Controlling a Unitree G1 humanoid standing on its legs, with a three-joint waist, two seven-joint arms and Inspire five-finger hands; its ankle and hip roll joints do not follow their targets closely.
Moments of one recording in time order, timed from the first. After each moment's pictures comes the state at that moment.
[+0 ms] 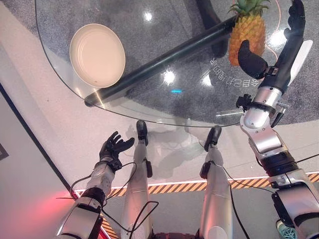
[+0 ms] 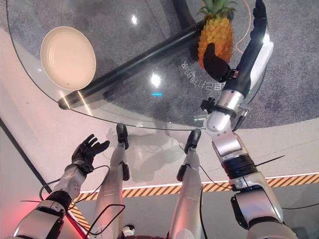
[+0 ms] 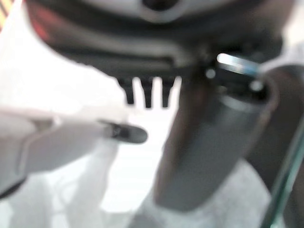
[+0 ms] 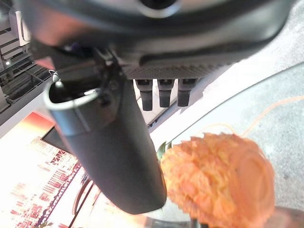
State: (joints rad) left arm -0.47 0.36 -0.22 1.02 -0.83 -0.17 0.05; right arm -0.73 -0.59 0.28 0.28 0.08 -0.18 -0.87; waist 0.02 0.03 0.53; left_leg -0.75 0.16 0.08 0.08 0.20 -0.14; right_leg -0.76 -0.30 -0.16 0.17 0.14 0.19
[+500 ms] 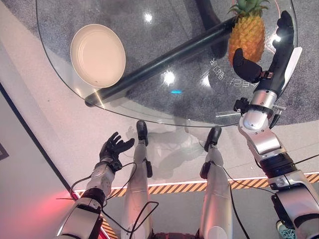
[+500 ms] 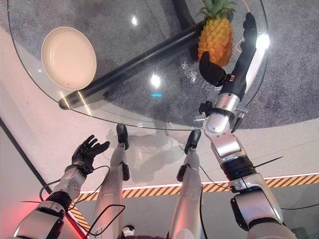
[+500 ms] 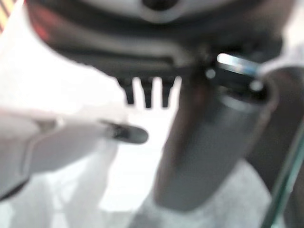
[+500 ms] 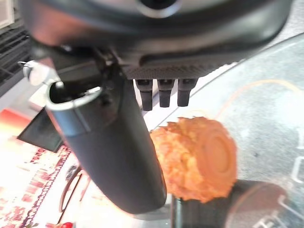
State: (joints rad) left arm -0.47 0.36 -0.22 1.02 -0.84 -0.17 0.05; right arm -0.71 -0.59 0.29 0.30 0.20 -0.14 -0.81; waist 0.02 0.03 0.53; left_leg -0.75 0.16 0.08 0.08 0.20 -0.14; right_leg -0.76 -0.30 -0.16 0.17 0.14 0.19
